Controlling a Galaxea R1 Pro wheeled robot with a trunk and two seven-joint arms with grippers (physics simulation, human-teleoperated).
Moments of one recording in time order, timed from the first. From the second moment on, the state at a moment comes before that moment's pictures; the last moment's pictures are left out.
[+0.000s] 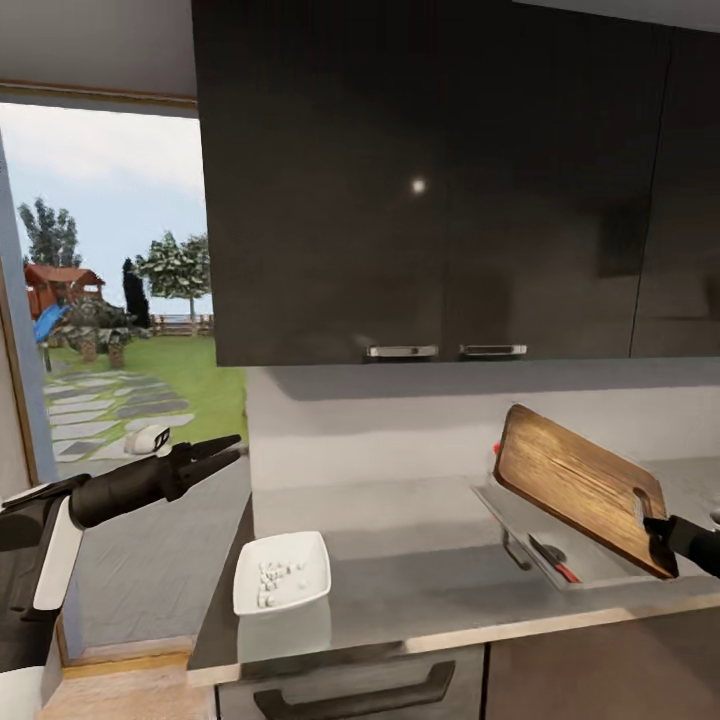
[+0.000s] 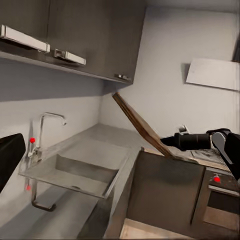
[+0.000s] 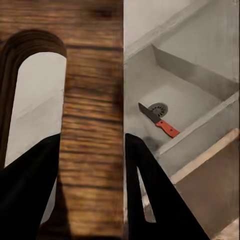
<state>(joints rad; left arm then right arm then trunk) -0.50 0.22 0.28 -1.52 0.34 0.80 -1.31 -0.39 -0.23 -0.74 -1.53 0.01 1.04 0.42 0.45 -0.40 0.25</state>
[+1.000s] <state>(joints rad) -0.50 0.25 0.33 -1.52 0.35 0.83 -1.32 -0.94 -0.01 -0.76 -0.64 -0.36 0.43 -1.24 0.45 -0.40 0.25</state>
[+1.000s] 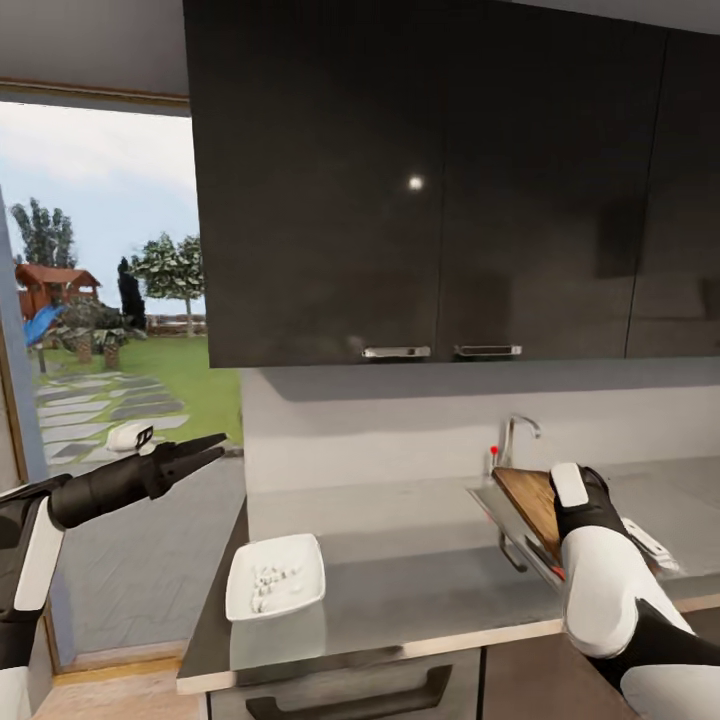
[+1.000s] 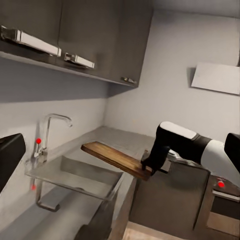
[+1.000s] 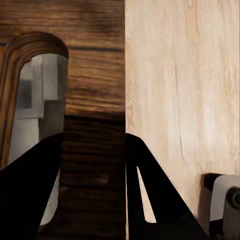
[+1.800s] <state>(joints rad) -0.50 0.25 0.33 -1.51 0.35 0.84 -1.32 -0.96 -0.02 -0.75 -0.58 -0.36 0.39 -1.22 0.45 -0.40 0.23</state>
